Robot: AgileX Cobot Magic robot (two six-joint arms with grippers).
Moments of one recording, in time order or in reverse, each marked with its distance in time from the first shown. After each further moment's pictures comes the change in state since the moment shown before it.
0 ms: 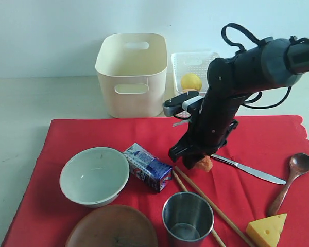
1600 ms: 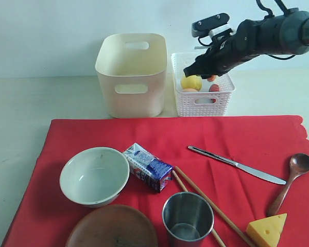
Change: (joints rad) left arm 0.000 0.000 0.000 0.000 0.000 0.000; right arm -0.216 0.170 -0.377 -0.063 -0.446 -0.016
